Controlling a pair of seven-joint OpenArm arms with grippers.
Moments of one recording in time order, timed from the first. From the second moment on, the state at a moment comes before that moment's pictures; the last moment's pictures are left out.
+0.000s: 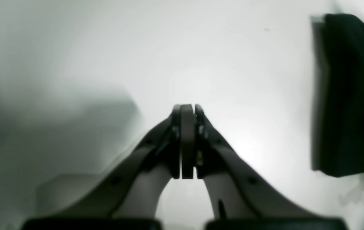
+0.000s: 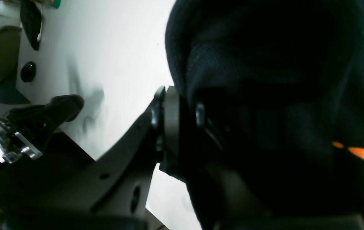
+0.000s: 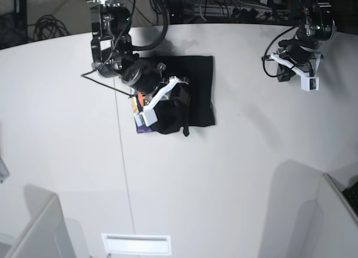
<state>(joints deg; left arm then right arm) 31.8 -17.7 -19.1 109.9 -35.2 -5.8 42.8 -11.1 -5.4 -6.4 101.4 34.2 9.9 -54.5</state>
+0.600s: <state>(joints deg) 31.9 -17.7 -24.8 109.9 -35.5 -5.8 42.8 -10.1 -5.5 -6.5 98.0 34.4 9.9 -54.5</state>
